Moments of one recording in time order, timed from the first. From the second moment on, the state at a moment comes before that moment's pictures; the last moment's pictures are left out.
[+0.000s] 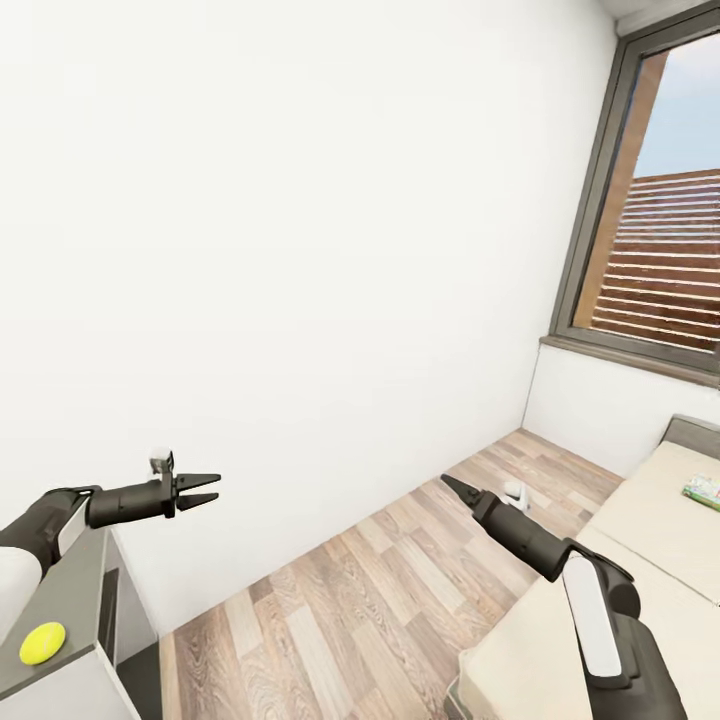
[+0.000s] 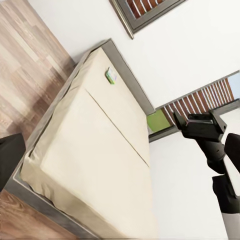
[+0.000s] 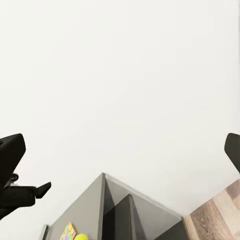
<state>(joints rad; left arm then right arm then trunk) -0.92 0.44 0.00 -0.33 0.20 0.74 -1.47 -0.34 0.06 -0.33 -1.43 -0.54 0.81 0.57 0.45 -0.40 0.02</state>
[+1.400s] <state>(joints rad) -0.93 0.44 0.00 -0.33 0.20 0.73 -1.47 -0.34 0.07 -0.38 -1.43 -0.54 0.82 0.57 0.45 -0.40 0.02</state>
